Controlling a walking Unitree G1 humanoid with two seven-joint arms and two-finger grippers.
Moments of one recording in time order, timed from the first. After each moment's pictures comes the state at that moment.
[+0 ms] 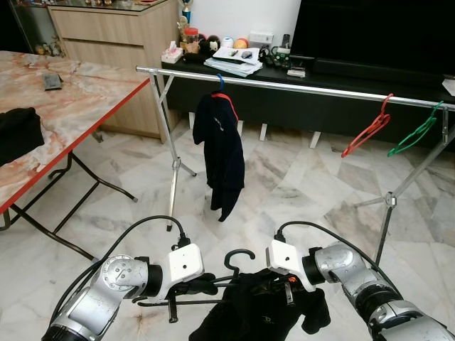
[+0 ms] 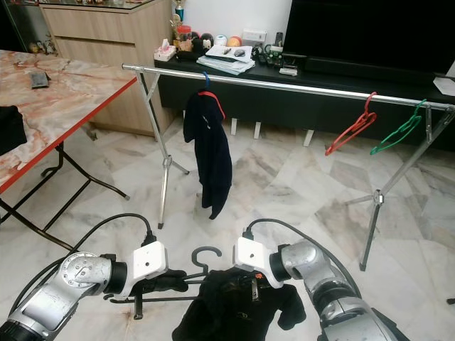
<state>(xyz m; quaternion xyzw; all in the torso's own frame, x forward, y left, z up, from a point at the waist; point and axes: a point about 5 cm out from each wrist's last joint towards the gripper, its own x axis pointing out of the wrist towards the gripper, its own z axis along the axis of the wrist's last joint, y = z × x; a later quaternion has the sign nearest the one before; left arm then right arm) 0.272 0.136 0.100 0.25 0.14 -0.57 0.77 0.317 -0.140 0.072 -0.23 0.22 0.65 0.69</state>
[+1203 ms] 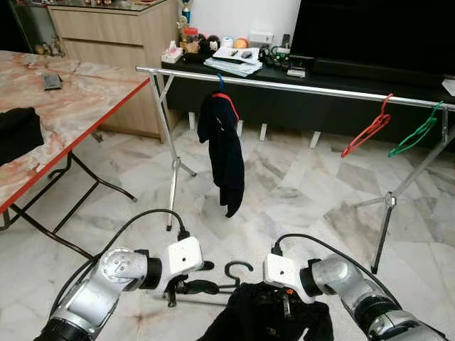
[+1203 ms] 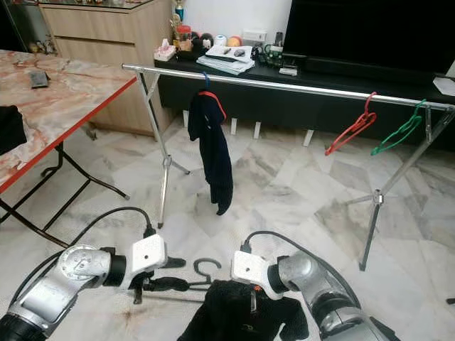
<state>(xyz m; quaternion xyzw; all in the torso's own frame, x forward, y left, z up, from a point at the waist) 0.280 0.147 0.111 0.25 0.13 -0.54 0.79 0.309 -0.149 0.039 -0.30 0.27 0.56 0.73</state>
